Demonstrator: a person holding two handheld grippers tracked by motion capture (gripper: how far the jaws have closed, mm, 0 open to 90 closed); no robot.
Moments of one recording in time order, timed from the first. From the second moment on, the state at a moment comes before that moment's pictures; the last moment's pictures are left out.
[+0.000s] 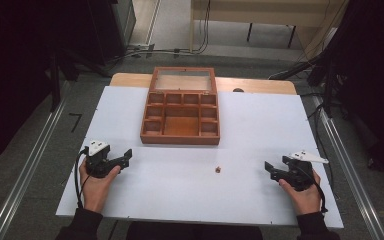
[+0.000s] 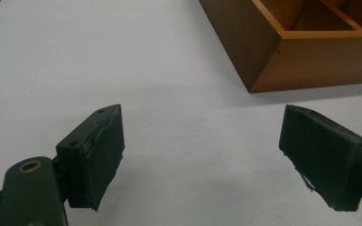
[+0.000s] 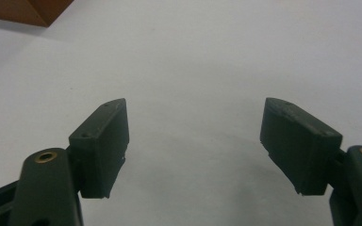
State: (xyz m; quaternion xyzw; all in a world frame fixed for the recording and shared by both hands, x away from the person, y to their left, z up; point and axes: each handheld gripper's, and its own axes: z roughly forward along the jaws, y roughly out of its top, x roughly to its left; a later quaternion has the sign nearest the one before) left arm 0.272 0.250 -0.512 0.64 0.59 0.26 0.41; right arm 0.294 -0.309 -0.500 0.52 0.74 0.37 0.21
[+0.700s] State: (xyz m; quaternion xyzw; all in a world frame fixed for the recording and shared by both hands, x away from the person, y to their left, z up) left arm 0.271 0.249 -0.513 0.64 0.59 0.27 0.41; right arm 0.298 -0.263 -0.504 0.47 0.78 0.38 0.18
